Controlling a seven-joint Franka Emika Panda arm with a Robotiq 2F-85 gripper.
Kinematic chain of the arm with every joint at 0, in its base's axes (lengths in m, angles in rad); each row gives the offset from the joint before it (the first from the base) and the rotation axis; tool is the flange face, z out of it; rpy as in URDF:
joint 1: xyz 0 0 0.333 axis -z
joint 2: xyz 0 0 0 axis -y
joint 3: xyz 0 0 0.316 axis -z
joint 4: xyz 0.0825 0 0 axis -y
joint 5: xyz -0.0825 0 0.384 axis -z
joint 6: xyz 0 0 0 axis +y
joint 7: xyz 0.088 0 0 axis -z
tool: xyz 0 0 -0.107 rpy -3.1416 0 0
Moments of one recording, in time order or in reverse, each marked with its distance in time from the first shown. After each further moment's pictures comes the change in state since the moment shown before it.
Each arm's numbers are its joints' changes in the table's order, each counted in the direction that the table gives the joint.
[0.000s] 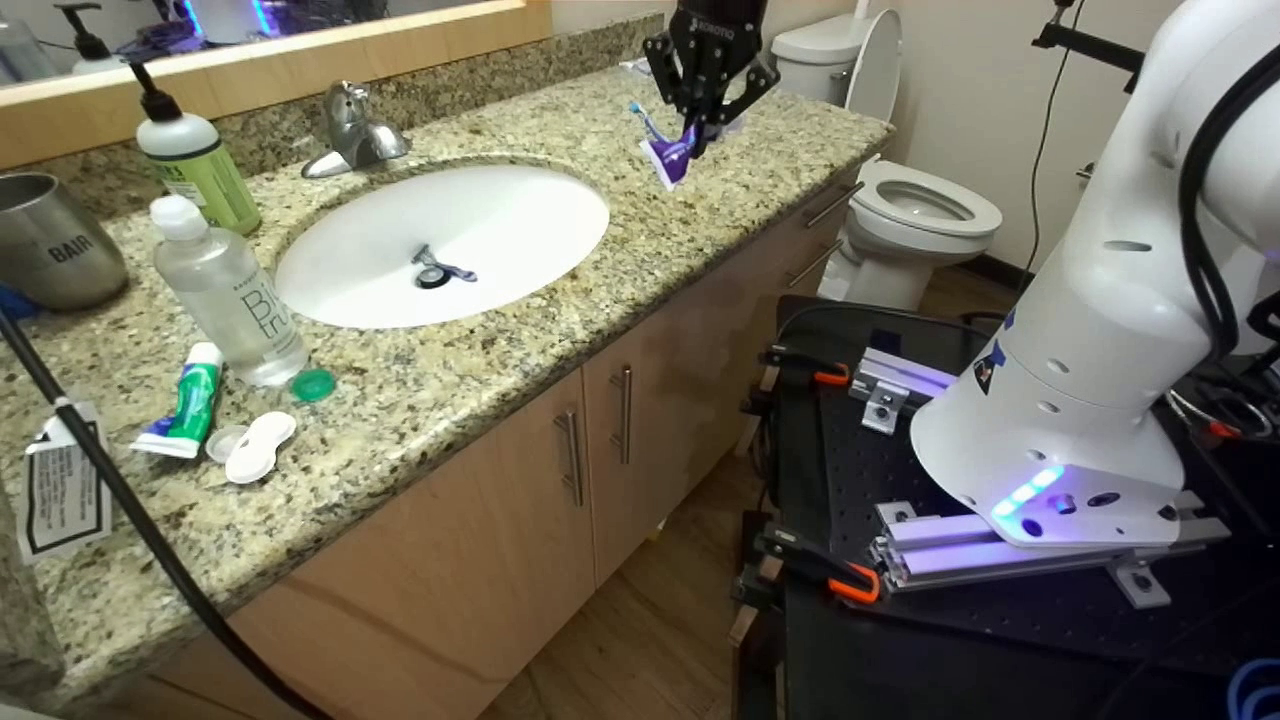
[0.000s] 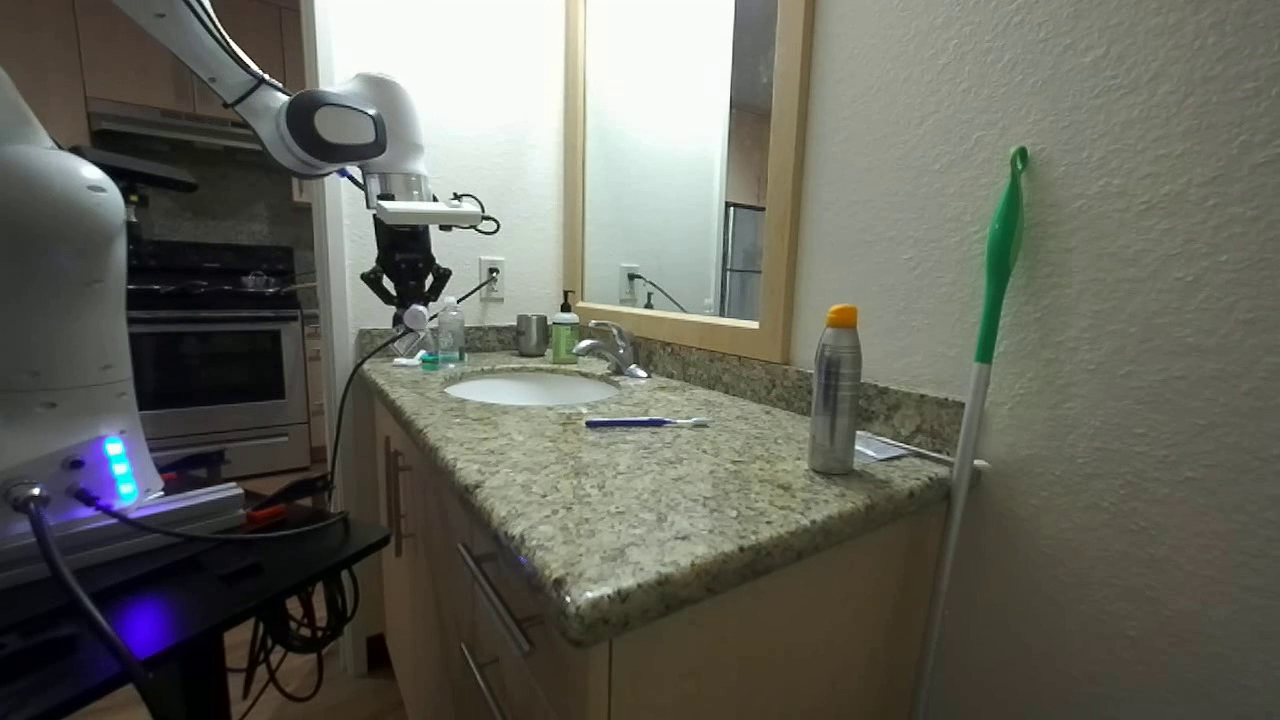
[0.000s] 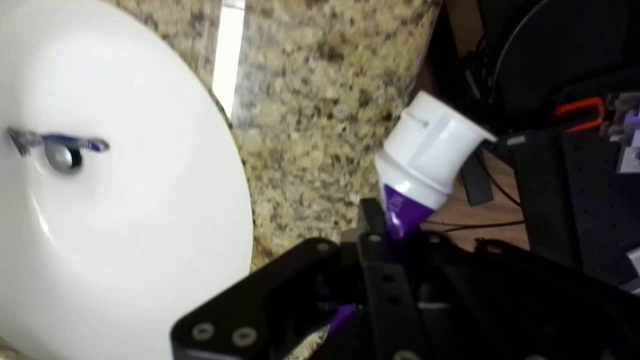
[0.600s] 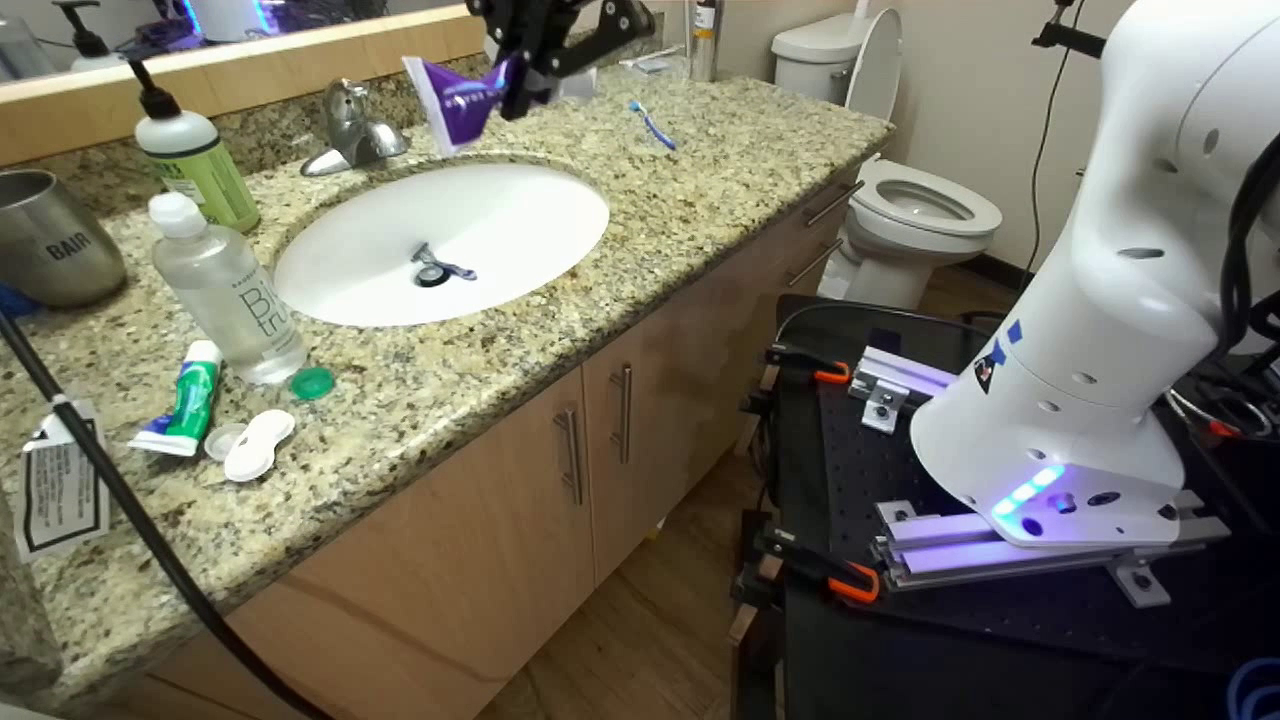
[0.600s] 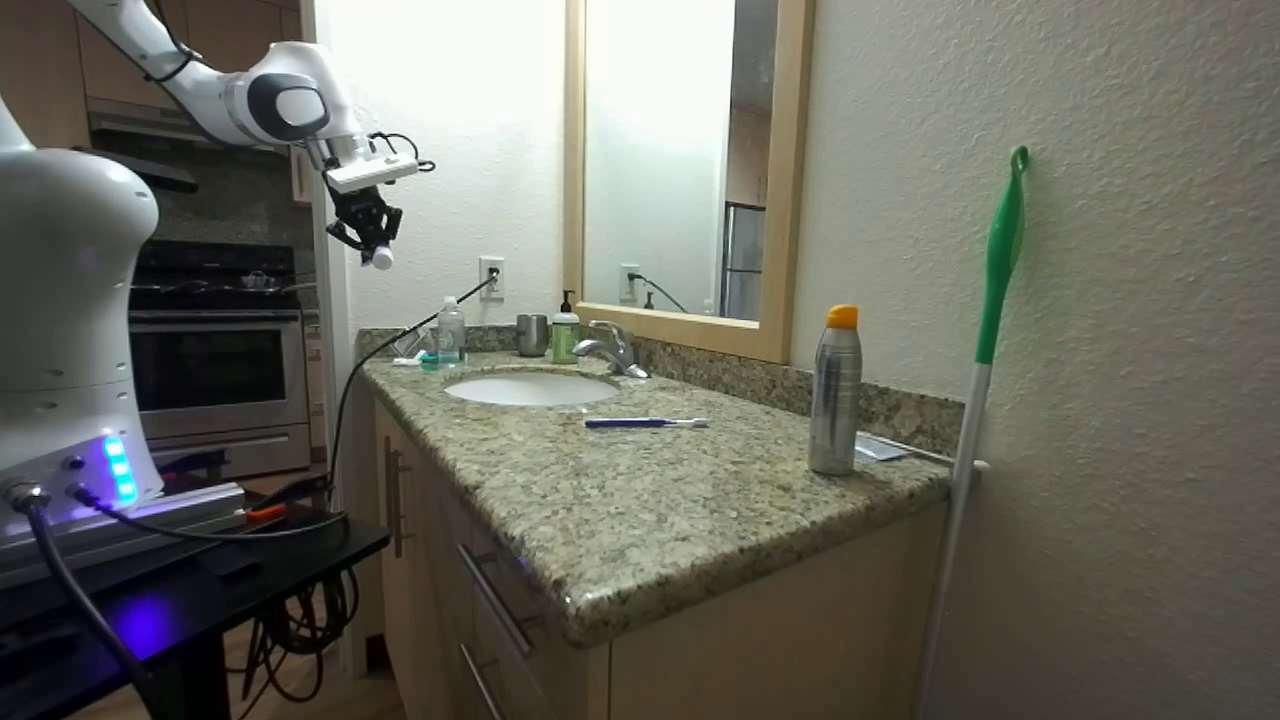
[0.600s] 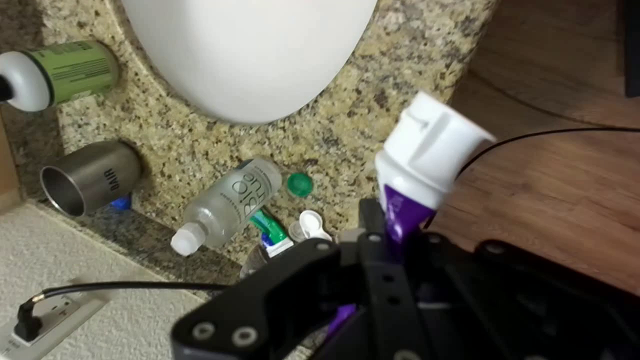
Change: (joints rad) arm -0.298 0.132 -0.242 0.020 -0.178 -0.181 0.330
